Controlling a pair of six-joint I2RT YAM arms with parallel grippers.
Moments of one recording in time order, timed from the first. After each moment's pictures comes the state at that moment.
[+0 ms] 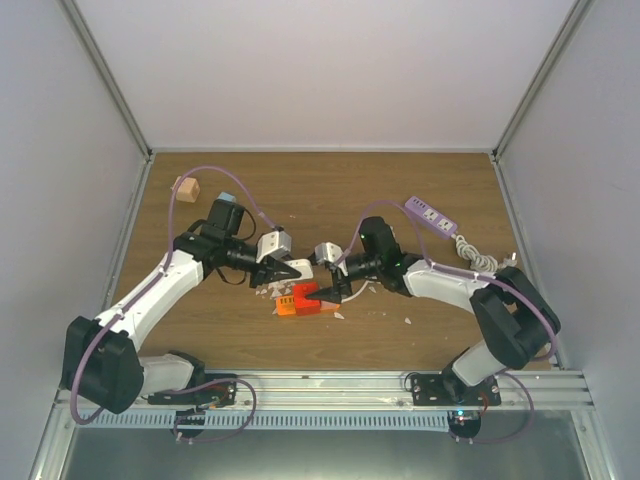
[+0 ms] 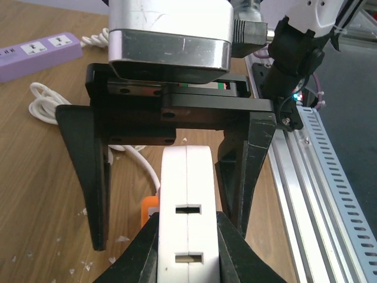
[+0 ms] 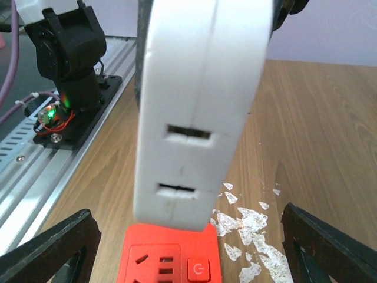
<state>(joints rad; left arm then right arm) -0.37 1.25 0.92 -0.61 1.02 0.73 0.66 1.55 0.76 0.27 -0.95 -0.49</state>
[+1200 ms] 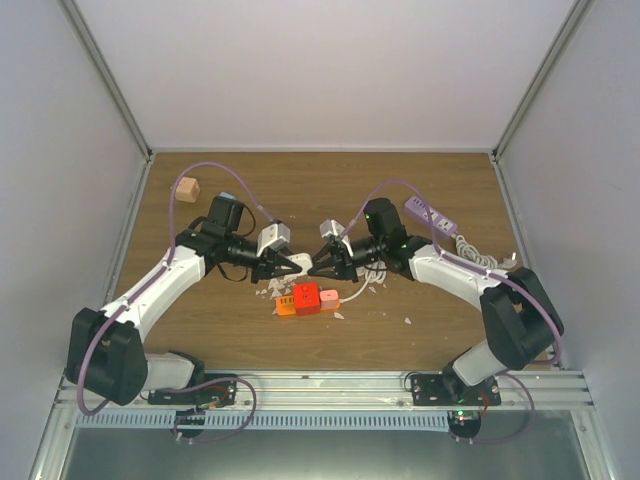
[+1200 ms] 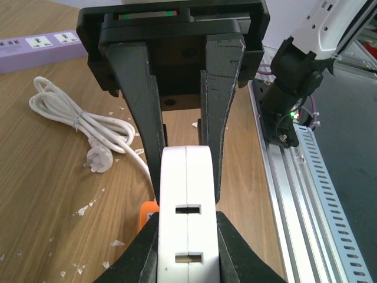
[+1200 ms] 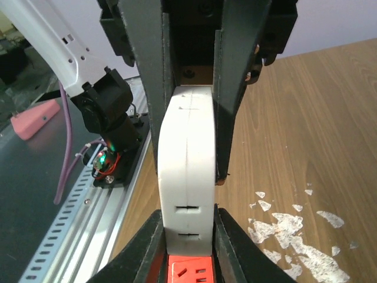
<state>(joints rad) -0.34 1.30 0.93 -0.56 1.07 0.63 0.59 1.53 0.90 0.04 -1.10 -0.28</state>
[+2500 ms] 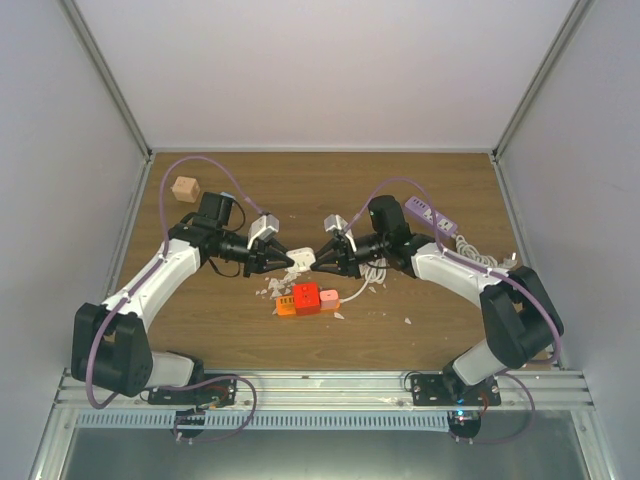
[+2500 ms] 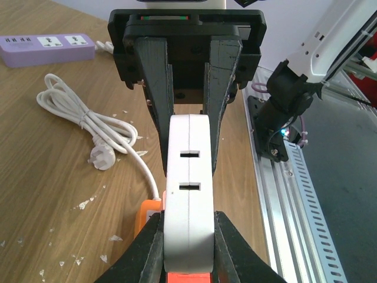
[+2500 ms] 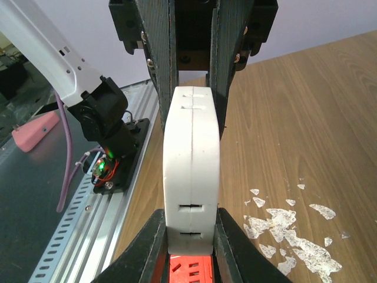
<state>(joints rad) -0.24 1.34 0.96 -0.63 1.16 0.63 0.55 1.54 0.91 0.05 -1.12 -0.23</state>
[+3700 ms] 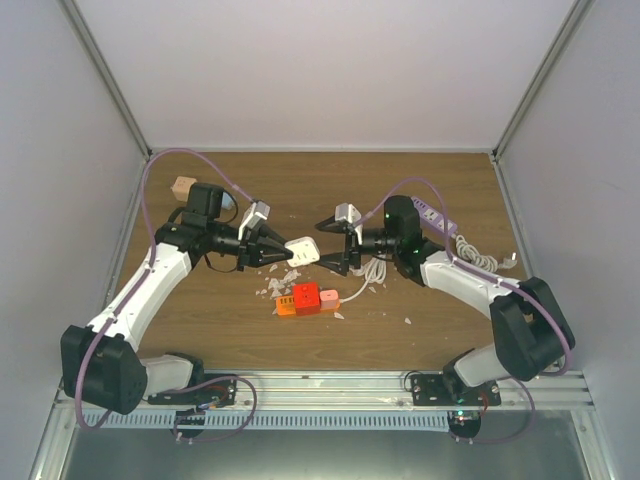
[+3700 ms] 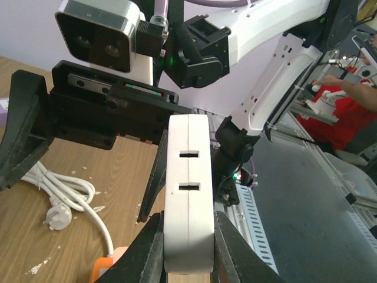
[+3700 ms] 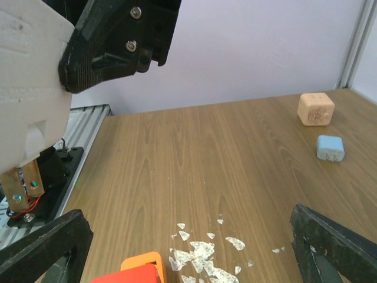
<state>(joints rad) -0.24 1.25 1.02 -0.59 1.35 0.45 0.53 1.46 0.82 0.35 -0.95 -0.17</state>
